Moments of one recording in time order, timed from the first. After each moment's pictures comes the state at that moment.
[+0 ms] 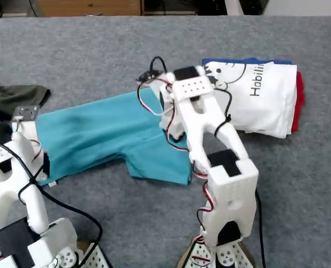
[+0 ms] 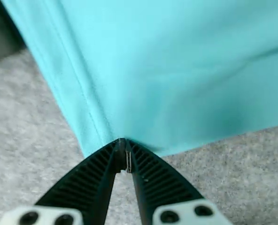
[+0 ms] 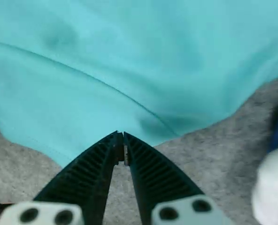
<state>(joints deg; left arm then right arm) -33.0 -17.4 46.0 62.4 -34.7 -19.5 25.5 -6.6 88.5 23.0</state>
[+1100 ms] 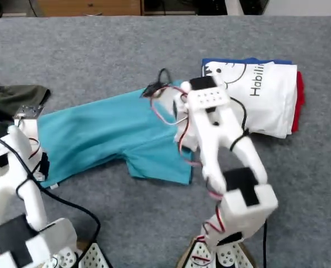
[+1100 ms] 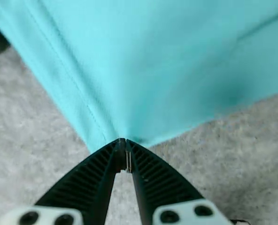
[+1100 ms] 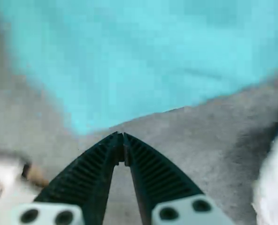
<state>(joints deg) -33.0 -17.3 42.0 71.4 -40.0 -18.5 8.7 9.5 90.3 43.5</state>
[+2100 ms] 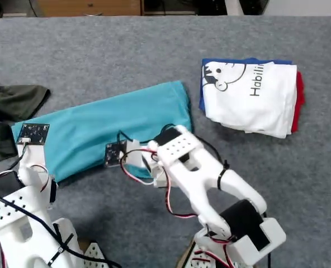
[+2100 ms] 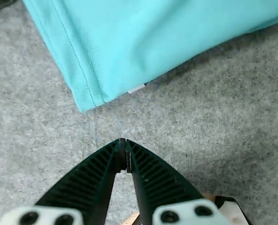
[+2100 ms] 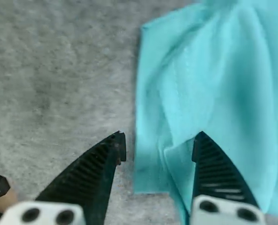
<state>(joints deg) -33.0 -58.3 61.4 82.4 -39.3 -37.3 -6.3 42.0 64.0 49.6</state>
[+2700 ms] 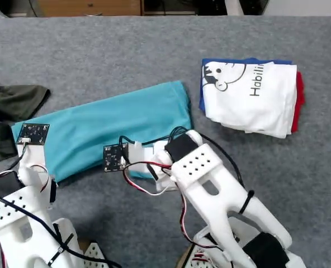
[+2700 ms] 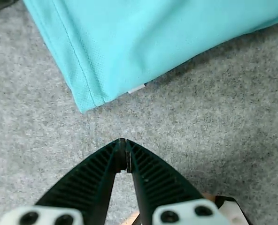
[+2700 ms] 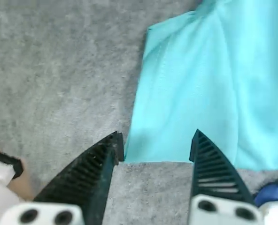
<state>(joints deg) -33.0 -58.3 61.4 82.4 -39.3 -38.4 -25.6 42.0 74.8 48.3</state>
